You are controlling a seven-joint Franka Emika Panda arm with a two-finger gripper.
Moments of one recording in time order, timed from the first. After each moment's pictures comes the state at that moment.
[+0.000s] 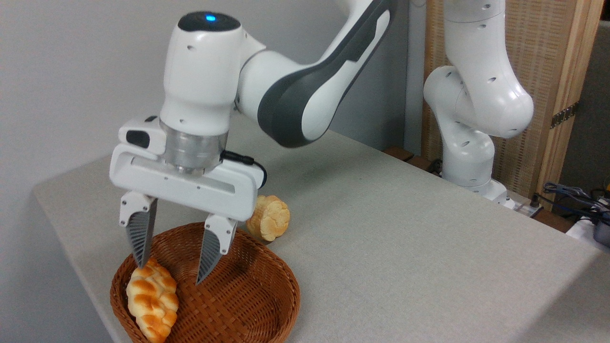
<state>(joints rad) -0.17 0.17 0.14 -1.86 -0.25 2.40 0.09</state>
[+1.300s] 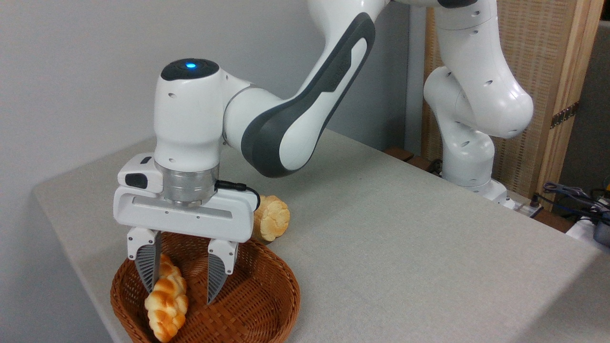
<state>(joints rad) -0.18 0.25 0.11 -1.85 -0.15 2.38 -0.03</state>
